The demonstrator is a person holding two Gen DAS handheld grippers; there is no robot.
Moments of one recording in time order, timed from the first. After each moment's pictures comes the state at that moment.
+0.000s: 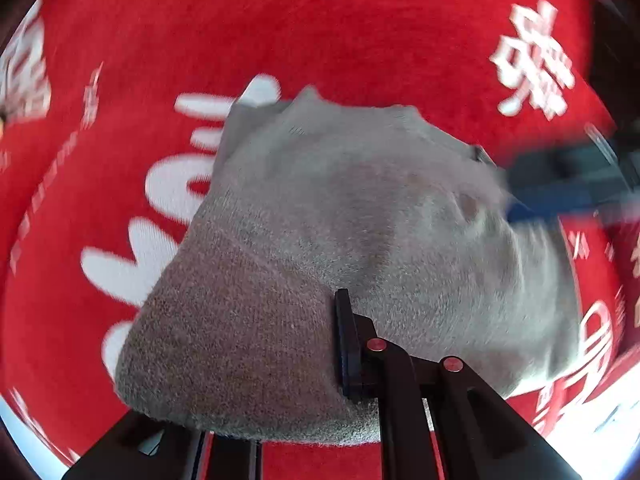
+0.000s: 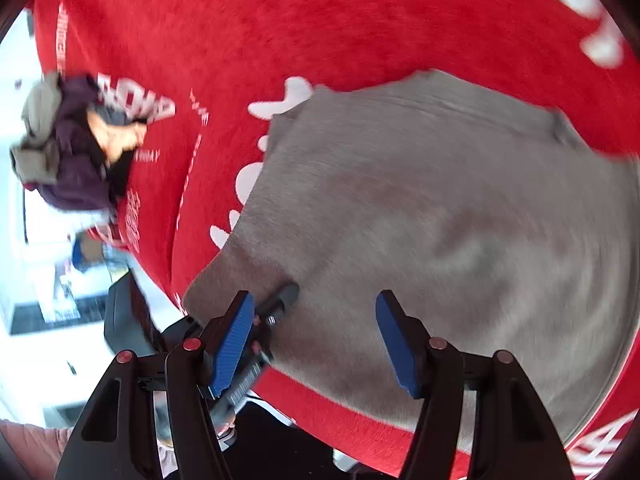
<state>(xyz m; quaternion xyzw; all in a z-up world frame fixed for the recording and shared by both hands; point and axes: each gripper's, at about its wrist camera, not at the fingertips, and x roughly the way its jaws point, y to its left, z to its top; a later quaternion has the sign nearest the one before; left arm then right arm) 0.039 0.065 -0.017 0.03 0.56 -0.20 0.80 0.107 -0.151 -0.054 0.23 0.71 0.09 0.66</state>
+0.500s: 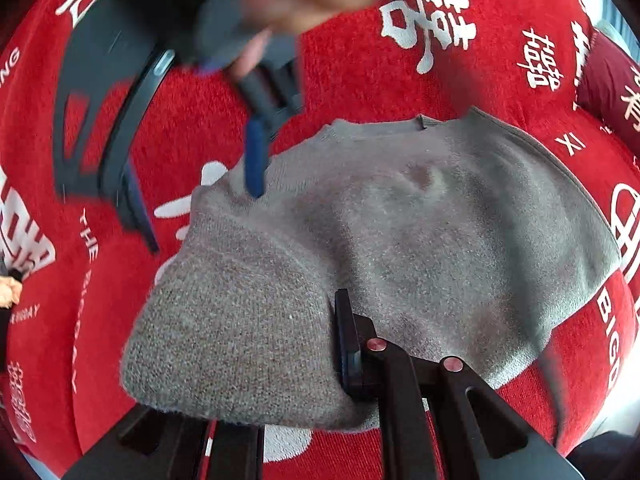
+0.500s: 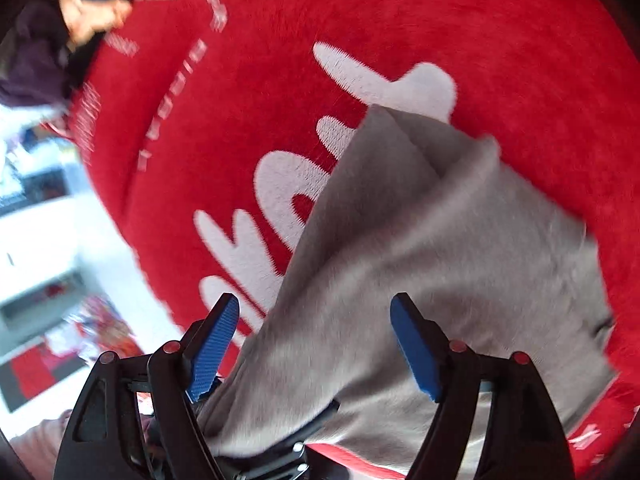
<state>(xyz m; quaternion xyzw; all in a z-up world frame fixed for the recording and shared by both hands) 0.002 0.030 0.002 0.21 0.45 -0.27 0.83 0.230 -0.019 -0.129 0.02 0.83 0.14 0.54</state>
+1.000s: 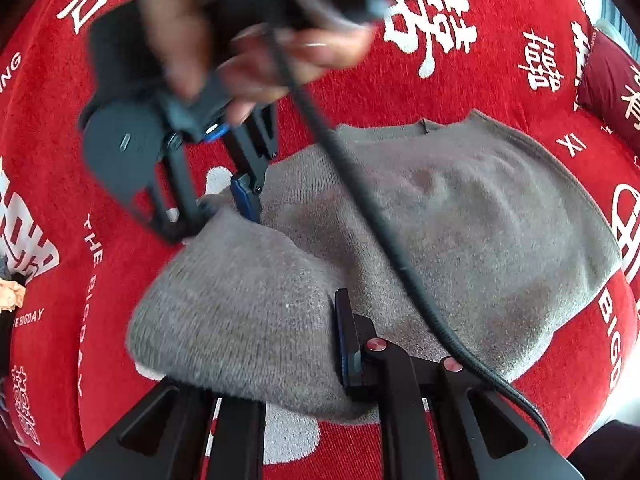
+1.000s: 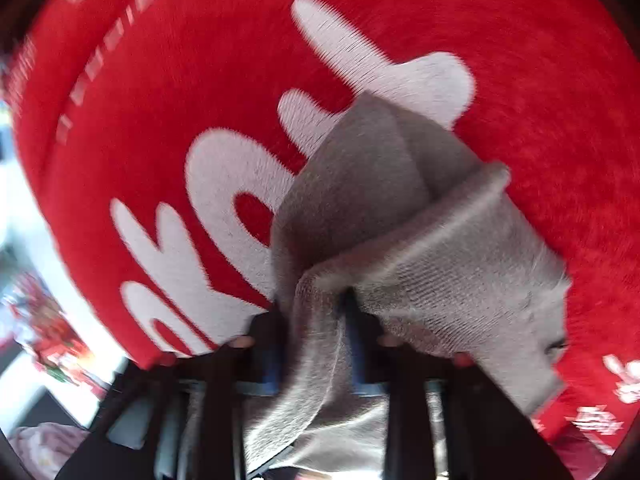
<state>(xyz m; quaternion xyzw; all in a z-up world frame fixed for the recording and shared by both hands) 0.005 0.034 0.008 0.21 0.45 -0.27 0.83 0.227 -0.008 -0.160 -0.07 0.84 0.10 0.53</state>
